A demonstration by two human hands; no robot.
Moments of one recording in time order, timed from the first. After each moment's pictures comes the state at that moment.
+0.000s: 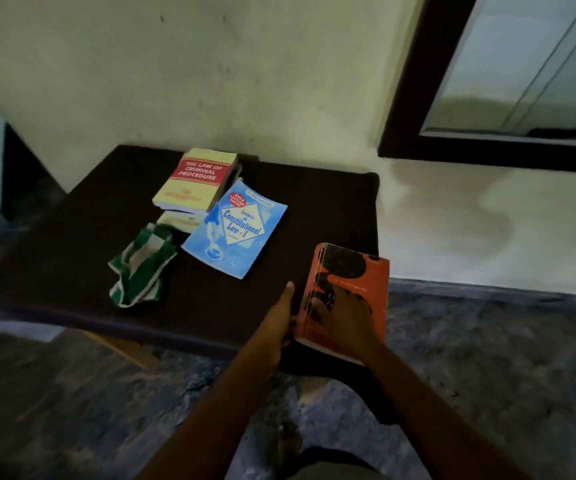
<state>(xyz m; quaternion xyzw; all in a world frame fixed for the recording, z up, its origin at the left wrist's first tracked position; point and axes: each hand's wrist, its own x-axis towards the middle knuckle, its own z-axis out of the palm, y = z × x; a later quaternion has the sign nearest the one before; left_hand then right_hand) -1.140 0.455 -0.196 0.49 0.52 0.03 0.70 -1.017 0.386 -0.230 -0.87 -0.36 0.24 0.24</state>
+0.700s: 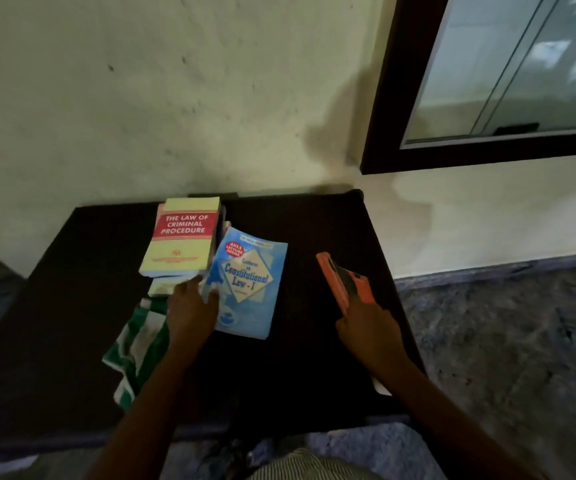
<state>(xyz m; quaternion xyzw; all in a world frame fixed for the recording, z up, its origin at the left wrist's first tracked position) -1.188 0.678 -0.199 0.82 0.50 0.10 0.27 -1.056 0.445 -0.146 -0.93 -0.26 0.18 0.21</state>
